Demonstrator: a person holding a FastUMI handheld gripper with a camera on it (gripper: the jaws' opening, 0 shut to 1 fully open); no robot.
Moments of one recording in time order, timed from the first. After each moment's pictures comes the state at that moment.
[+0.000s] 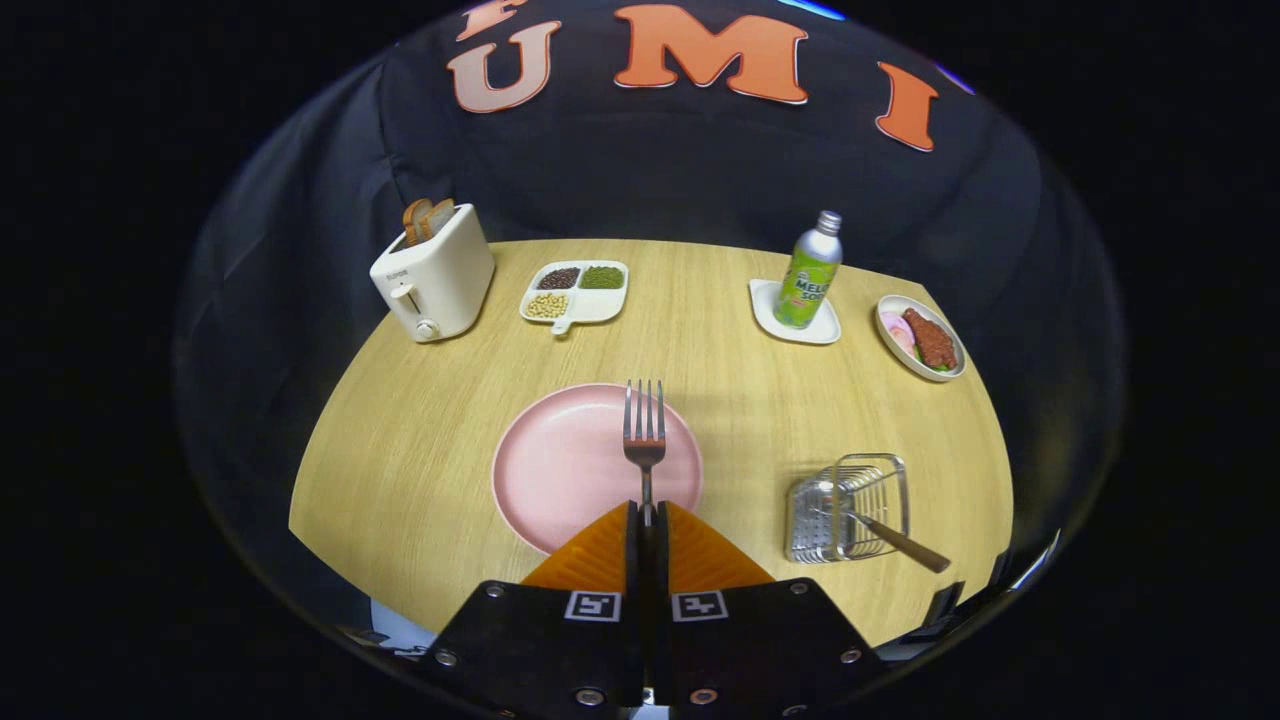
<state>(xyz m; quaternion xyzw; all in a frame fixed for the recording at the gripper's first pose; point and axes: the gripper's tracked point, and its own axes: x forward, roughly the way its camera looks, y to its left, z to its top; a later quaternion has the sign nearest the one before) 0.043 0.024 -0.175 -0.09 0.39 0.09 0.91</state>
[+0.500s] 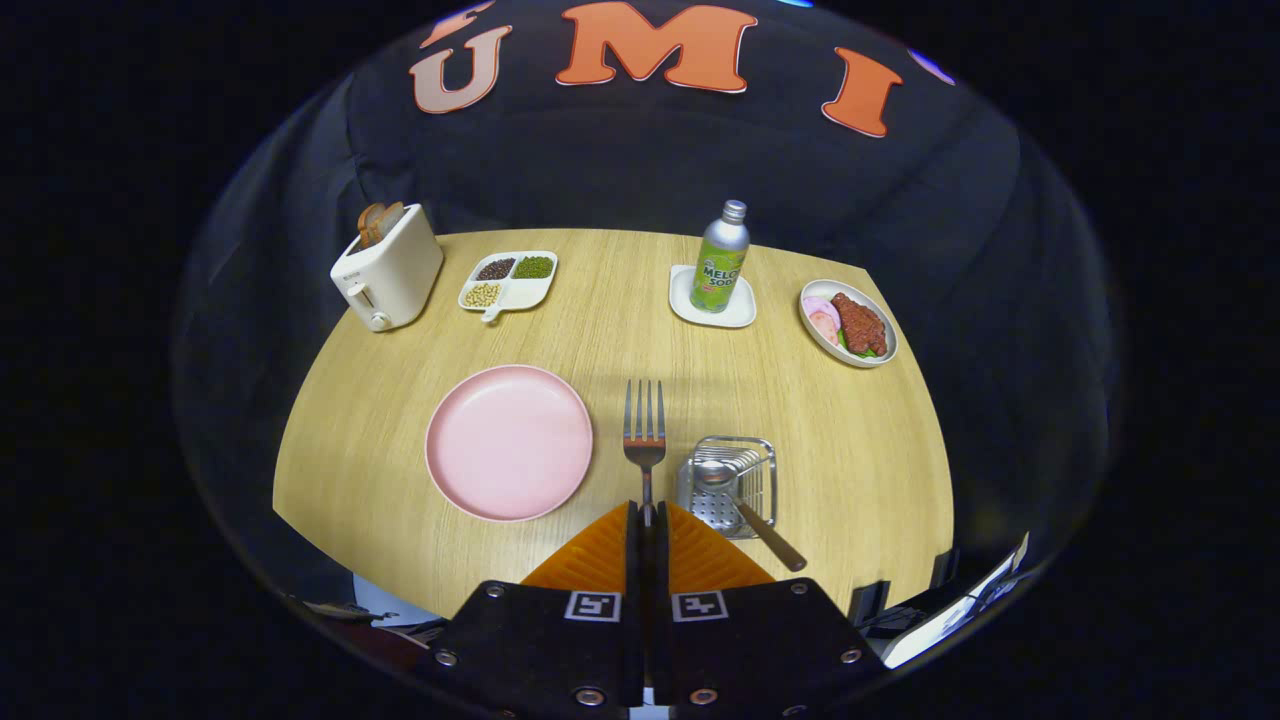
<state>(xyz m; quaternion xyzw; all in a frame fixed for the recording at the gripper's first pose) 0.035 -0.071 -0.139 -0.12 0.41 0.05 0.90</state>
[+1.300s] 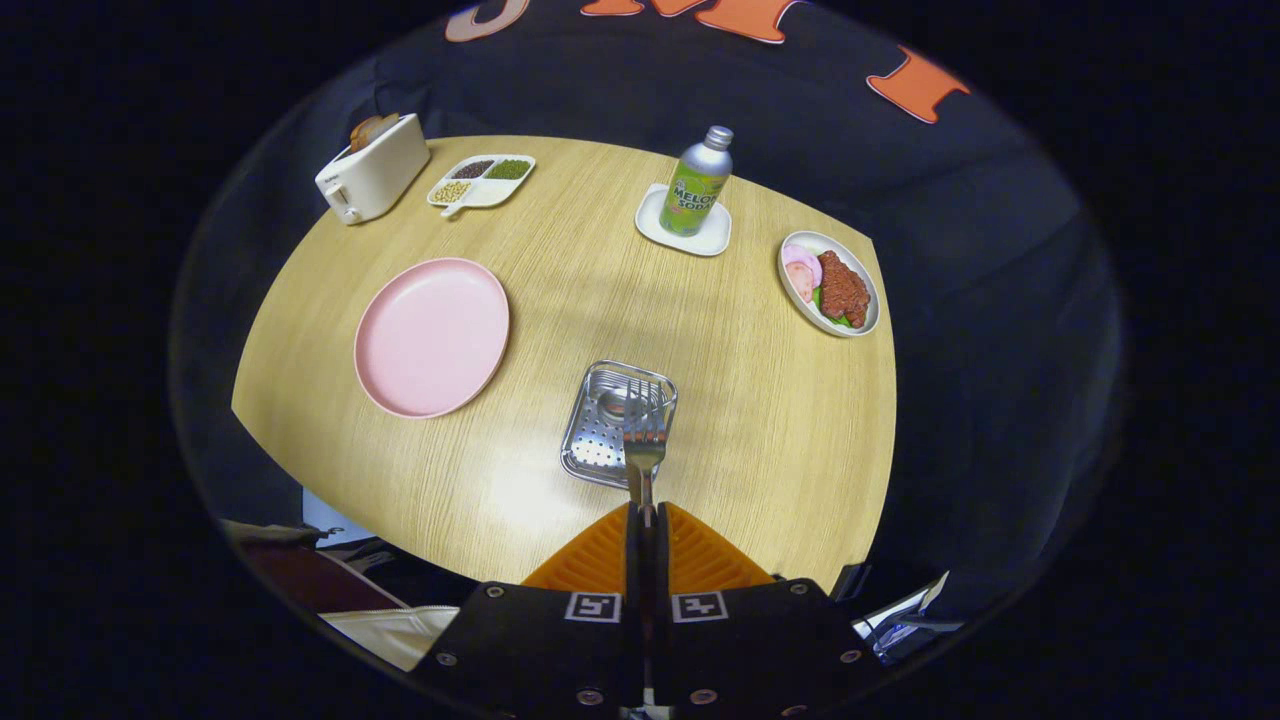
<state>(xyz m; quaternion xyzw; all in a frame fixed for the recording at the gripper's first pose) 0.032 -0.153 -0.156 -0.22 0.53 0.07 0.82</state>
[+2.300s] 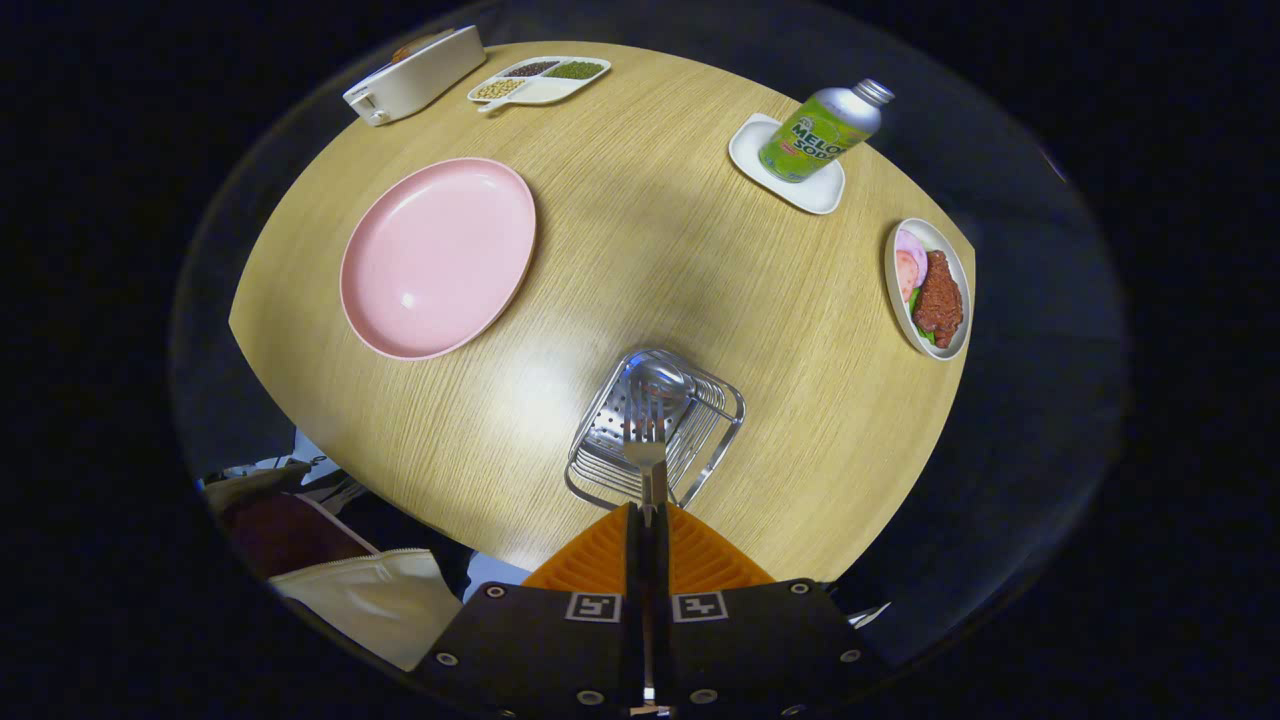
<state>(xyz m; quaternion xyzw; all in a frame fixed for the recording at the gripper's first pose) 0.059 -0.133 -0.206 -0.31 0.63 0.13 0.70</state>
